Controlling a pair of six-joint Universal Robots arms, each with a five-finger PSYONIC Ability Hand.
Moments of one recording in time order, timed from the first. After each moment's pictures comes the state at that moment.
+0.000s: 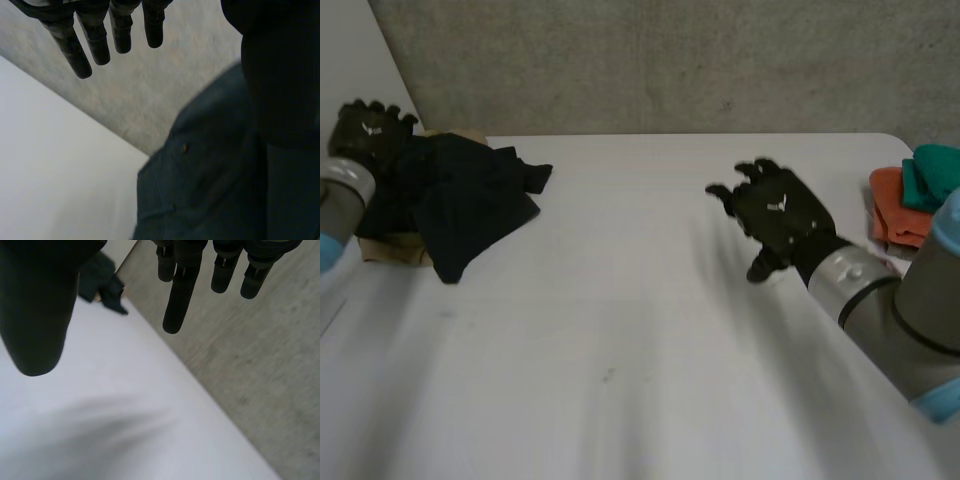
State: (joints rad) left arm 4.76 -2.40 -0.92 3.33 -1.36 3.78; right arm 1.93 -1.28 1.71 -0.31 1.23 2.66; left_hand 0.19 0.20 0.21 0.20 0.04; right_hand 0.23 0.72 0.21 0.20 0.04
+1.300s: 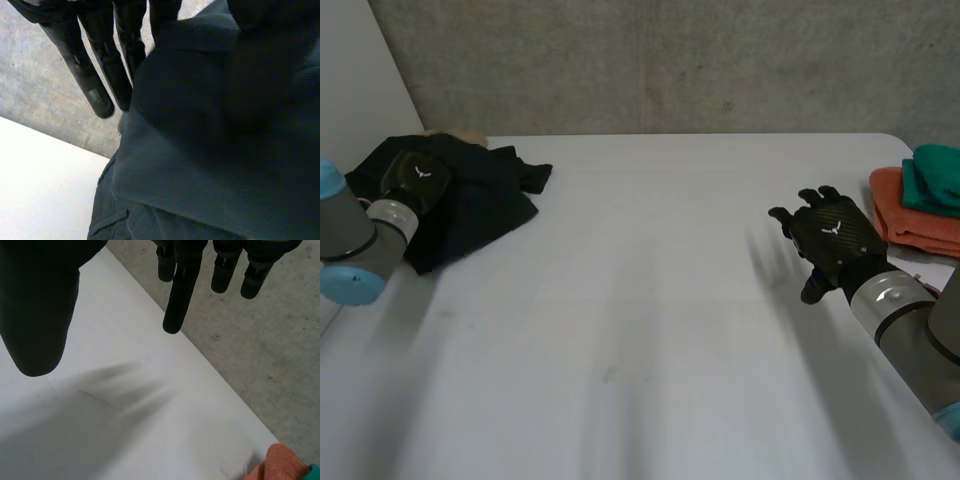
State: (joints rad) left arm 4.71 -2.52 -0.96 3.43 -1.31 3.96; right arm 1.79 -1.28 1.83 -0.38 1.31 2.60; left_hand 0.90 0.85 0.84 0.85 0.65; right_hand 0.23 0.72 0.21 0.20 0.04
